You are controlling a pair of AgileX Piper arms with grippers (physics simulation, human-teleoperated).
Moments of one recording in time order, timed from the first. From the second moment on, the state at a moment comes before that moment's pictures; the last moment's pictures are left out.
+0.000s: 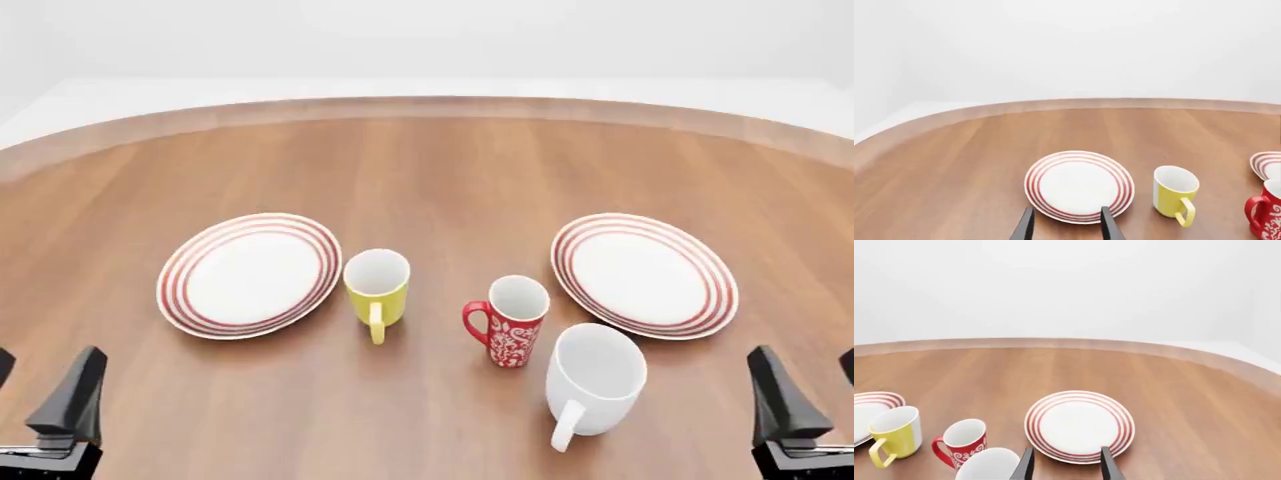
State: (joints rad) left arm 0.00 0.00 0.00 0.00 0.00; right arm -0.01 0.01 0.00 0.00 0.00
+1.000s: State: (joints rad) left arm -0.25 0.28 -0.41 0.02 0.20; right arm -0.02 0.05 0.00 -0.04 0.01
